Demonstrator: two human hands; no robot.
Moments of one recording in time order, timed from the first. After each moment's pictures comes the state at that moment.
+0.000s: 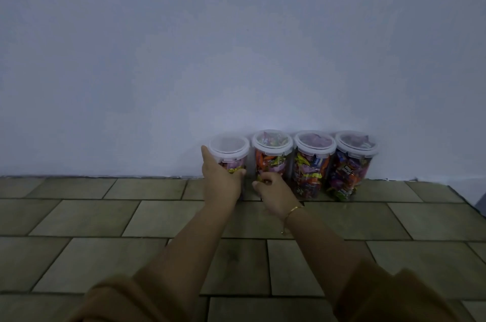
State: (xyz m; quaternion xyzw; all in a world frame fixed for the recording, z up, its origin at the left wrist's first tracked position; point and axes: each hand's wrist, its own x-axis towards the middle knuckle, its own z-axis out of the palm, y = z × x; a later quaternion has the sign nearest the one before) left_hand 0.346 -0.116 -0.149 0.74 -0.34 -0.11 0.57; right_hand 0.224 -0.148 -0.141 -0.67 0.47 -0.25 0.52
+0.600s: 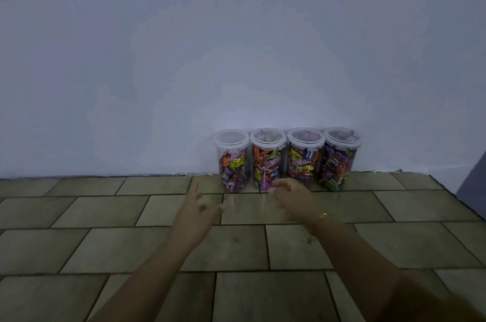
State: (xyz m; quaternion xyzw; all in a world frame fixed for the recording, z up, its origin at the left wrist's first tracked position) left_hand 0.338 0.018 -0.136 0.74 -0.39 -0.25 0.49; right_hand 0.163 -0.097 -0.114 -0.66 0.48 -0.24 0.53
